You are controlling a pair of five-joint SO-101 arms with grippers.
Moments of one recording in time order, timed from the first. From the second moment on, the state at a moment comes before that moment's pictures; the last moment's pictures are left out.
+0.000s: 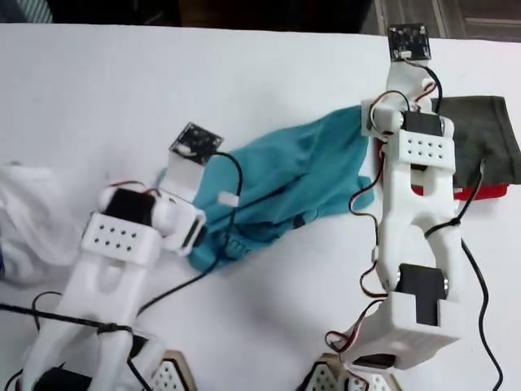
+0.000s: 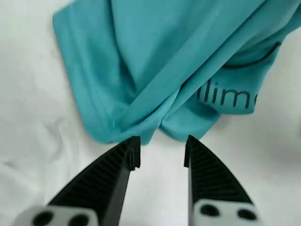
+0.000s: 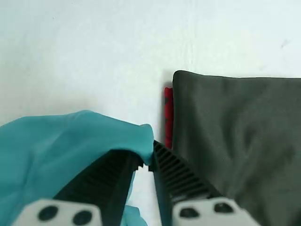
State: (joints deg) left arm 6.2 -33.2 41.6 73.1 -10.2; right arm 4.8 6.4 1.1 49.1 12.4
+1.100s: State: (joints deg) left arm -12.1 -33.2 55.0 34.4 -10.3; right arm 4.8 6.4 1.1 49.1 12.4
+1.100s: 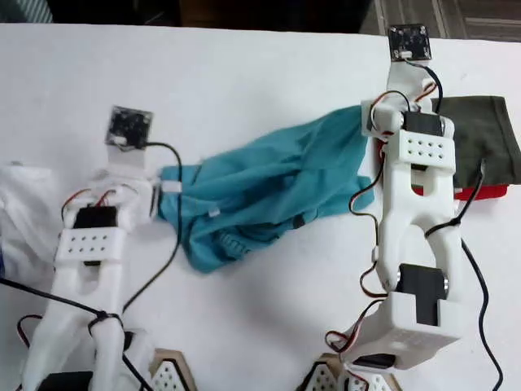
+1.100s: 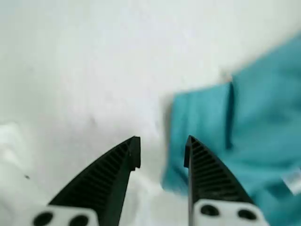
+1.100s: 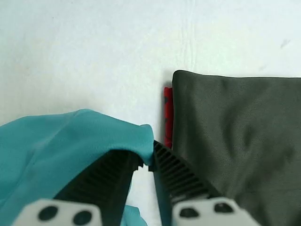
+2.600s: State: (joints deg) left arm -10.0 -33.2 67.0 29.1 -21.0; right arm 2.7 6.4 1.1 49.1 12.3
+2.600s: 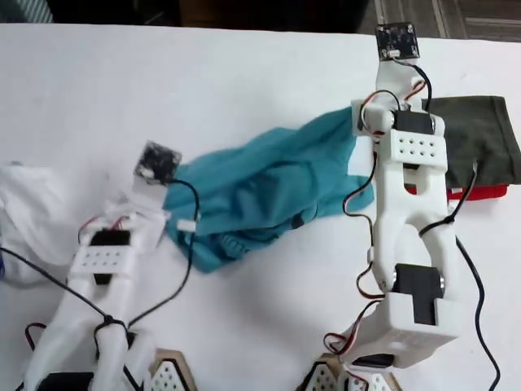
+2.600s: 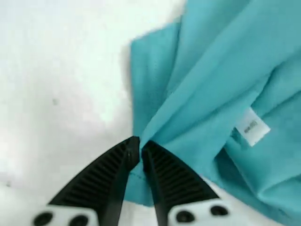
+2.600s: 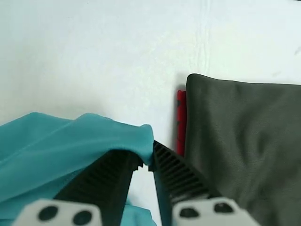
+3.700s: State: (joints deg) left arm -31.2 -33.2 58.5 52.4 -33.1; right arm -15.0 1.9 10.1 51.4 5.6
